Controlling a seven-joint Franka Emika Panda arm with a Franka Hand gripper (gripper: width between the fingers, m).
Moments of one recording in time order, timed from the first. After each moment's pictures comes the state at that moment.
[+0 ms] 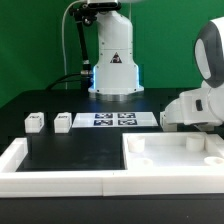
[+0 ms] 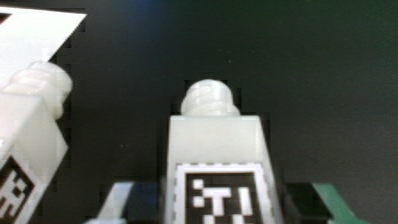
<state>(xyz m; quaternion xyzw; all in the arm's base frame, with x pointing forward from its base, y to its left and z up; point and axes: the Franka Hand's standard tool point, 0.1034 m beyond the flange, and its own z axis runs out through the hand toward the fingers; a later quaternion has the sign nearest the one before) 0.368 0.184 0.009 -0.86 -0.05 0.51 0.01</state>
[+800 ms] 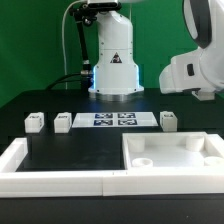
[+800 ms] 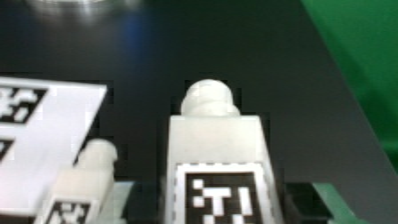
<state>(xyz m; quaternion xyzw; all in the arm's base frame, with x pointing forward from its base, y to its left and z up) 0.396 0.172 0.087 -0.86 -0.02 0.51 0.05</state>
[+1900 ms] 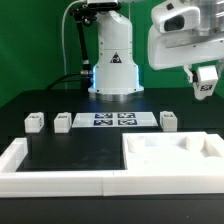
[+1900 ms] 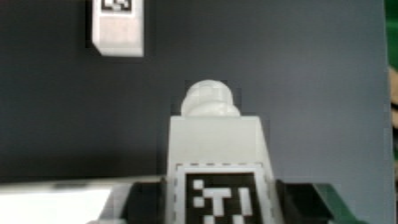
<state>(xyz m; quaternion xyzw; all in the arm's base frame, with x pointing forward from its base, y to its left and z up) 0.483 0.143 0.126 -0.99 0.00 0.15 0.08</state>
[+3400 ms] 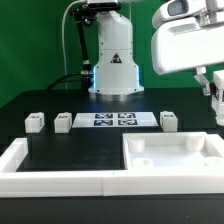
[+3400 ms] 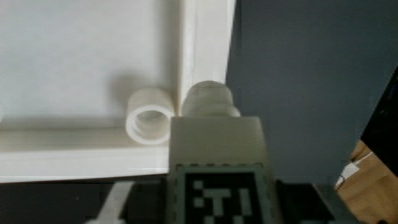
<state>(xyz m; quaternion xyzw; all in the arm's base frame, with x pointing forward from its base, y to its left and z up) 0.579 0.140 0.130 -0.99 -0.04 -0.14 0.08</state>
